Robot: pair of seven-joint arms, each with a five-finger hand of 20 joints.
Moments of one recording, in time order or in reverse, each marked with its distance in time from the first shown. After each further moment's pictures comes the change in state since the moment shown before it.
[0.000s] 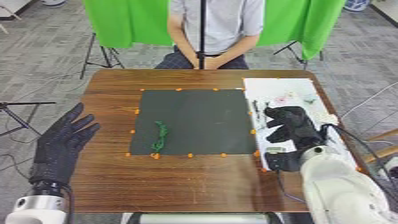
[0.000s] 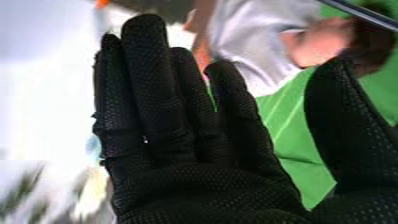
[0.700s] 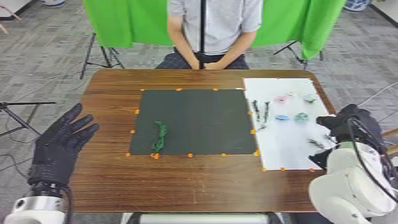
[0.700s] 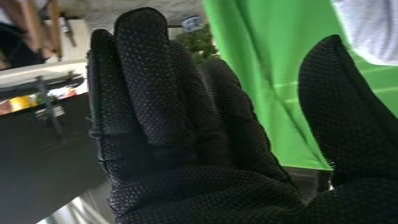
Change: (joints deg) left arm 0.3 -0.4 -0.2 -0.1 0.2 0.0 0.0; right arm -0.1 3.2 3.4 3.1 -37.8 -22.1 30.8
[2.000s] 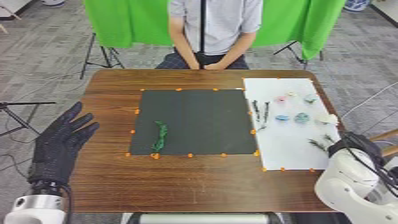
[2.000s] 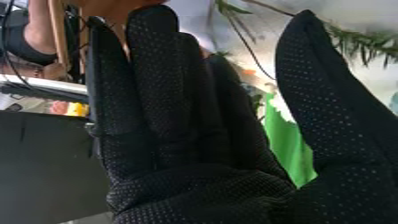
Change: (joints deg) left arm -0.7 -0.7 -0.1 0.0 0.7 -0.4 -0.9; right arm 5.5 2.0 -5.3 15.1 12.7 -14.4 2.5
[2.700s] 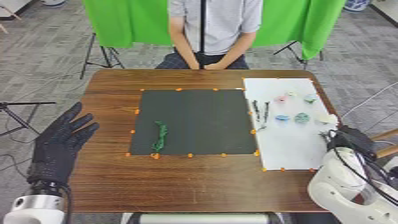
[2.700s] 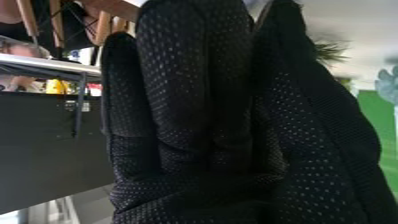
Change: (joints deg) left arm 0.4 0.1 -0.4 0.0 -0.1 -0.2 -0.2; right arm 4.0 0.0 -6.9 4.4 -8.9 7.7 -2.7
